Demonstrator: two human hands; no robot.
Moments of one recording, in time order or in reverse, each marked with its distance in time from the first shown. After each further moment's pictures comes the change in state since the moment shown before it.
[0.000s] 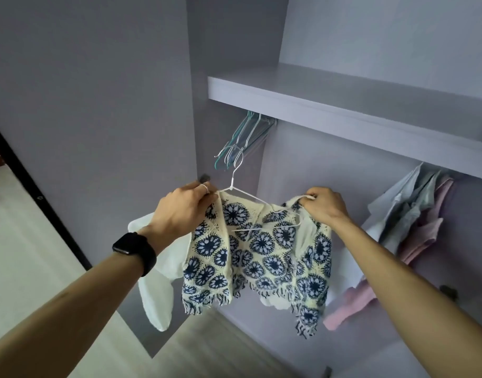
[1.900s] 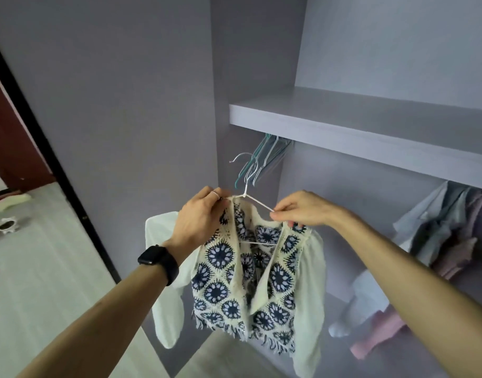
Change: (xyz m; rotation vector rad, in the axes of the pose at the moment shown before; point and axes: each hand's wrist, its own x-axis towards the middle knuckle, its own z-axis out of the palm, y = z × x) left_hand 0.009 -0.019 -0.008 -0.153 0.206 0.040; right_hand -0.019 -0.100 -0.021 0.000 -0.510 -0.396
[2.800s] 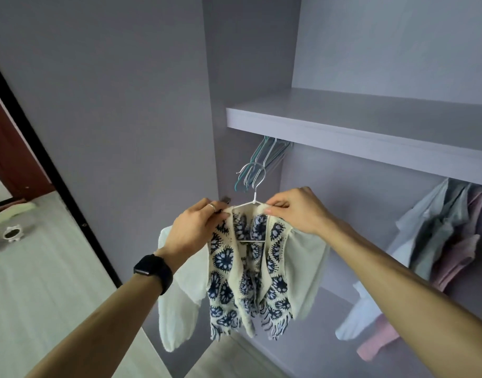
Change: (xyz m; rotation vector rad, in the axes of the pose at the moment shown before) left_hand -0.011 -0.010 0.001 0.046 -0.067 -0.013; right_hand 0.007 0.003 0.022 -0.033 0.384 -0.210
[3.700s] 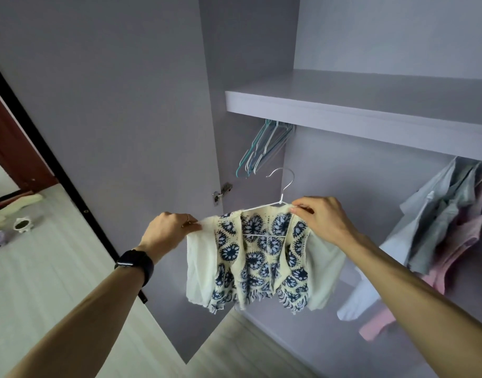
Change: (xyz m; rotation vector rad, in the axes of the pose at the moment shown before) left_hand -0.031 -0.065 -0.004 0.198 -0.199 -0.185; right_hand -0.047 0.063 0.022 -0.089 0.219 -0.082
